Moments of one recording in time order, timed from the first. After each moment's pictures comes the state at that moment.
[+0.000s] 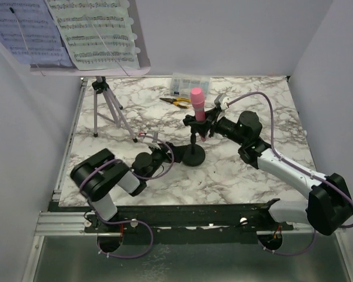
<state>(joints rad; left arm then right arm) -0.73 1.77 0.27 1.47 -0.12 -0.62 0.56 1.28 0.78 0.54 -0.46 0.03</state>
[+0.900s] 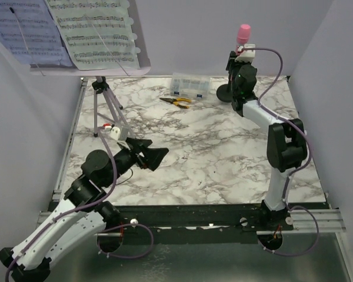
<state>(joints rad) -0.73 0.55 0.66 -0.12 0.04 -0.49 0.29 1.91 1.41 0.74 0.36 -0.12</state>
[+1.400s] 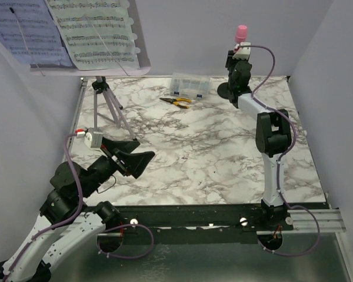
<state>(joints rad) -0.73 0.36 0.83 -0.34 0.06 -0.53 0.22 2.29 1.80 0.72 0.34 -0.14</state>
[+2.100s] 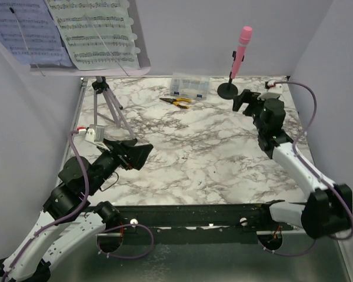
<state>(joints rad) -0.73 0.41 0.83 -0.40 -0.09 -0.59 0.23 1.34 0.90 0.37 0.20 0.22</state>
